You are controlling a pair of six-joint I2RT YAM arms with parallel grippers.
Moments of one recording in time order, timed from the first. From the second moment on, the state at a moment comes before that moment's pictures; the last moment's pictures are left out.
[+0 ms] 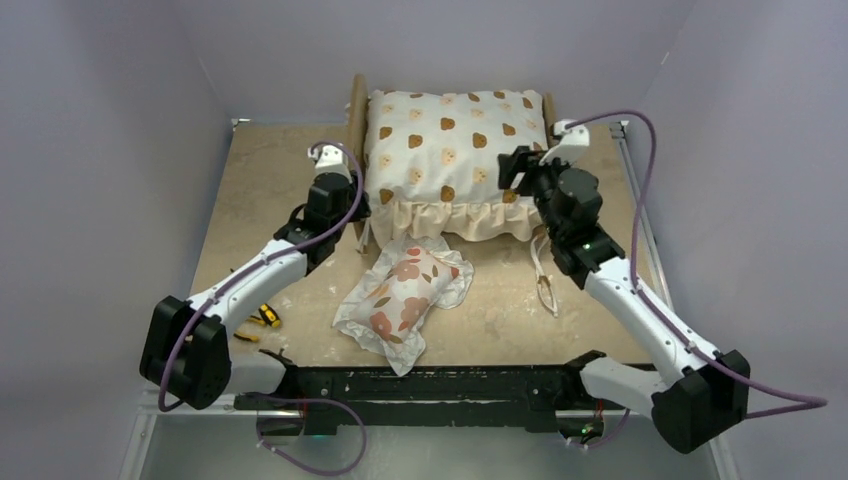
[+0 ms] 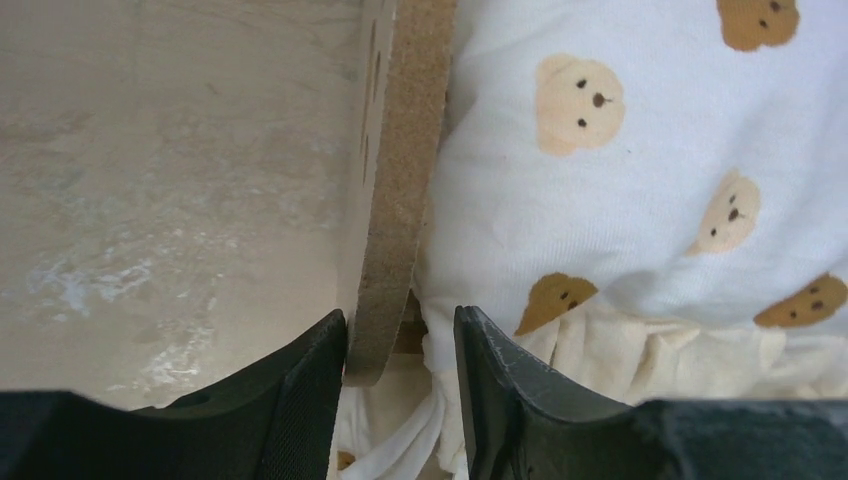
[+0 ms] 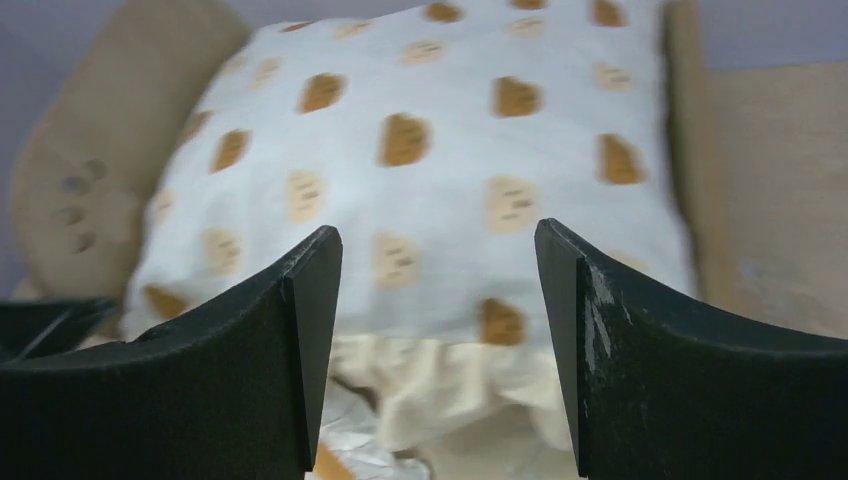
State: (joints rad) left arm -0.43 1.32 0.89 0.00 -0.34 -0.42; right arm 0.36 1.11 0.95 0.14 0.27 0.21
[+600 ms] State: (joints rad) left arm -0.52 1.00 0.76 -0.07 -0.31 -0.46; right arm 0.86 1.34 0.66 0.59 0.03 0.41
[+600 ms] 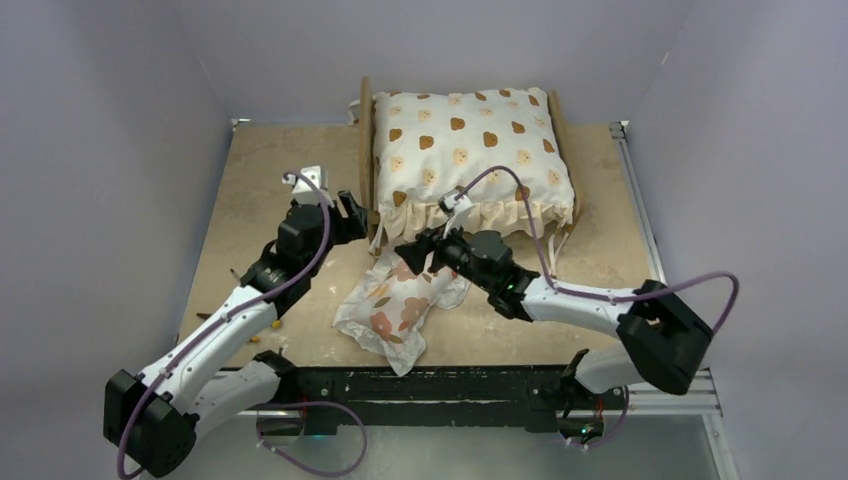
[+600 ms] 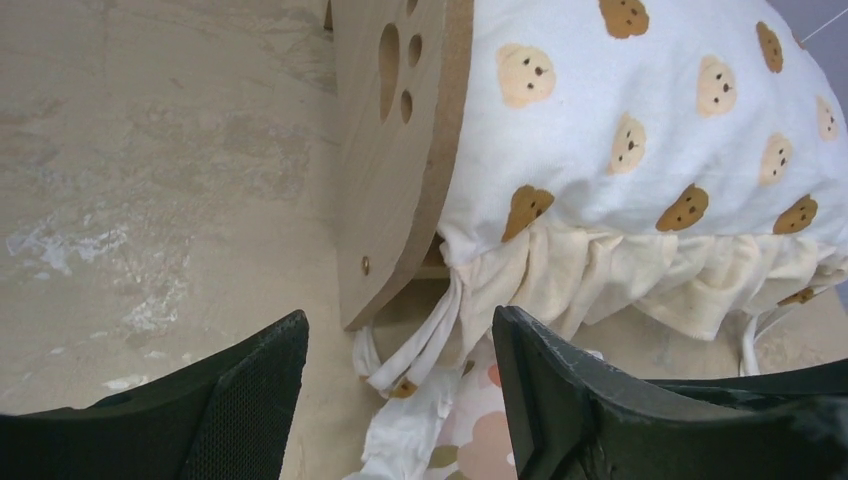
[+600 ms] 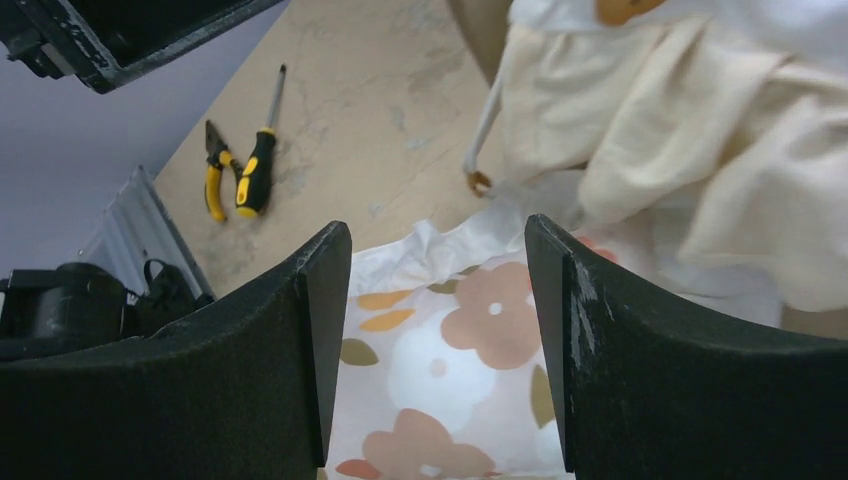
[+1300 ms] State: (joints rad) left arm -0.65 1.03 0.52 -0.06 -0.27 -0.53; right arm 0.96 1.55 0.75 0.59 0.29 0.45
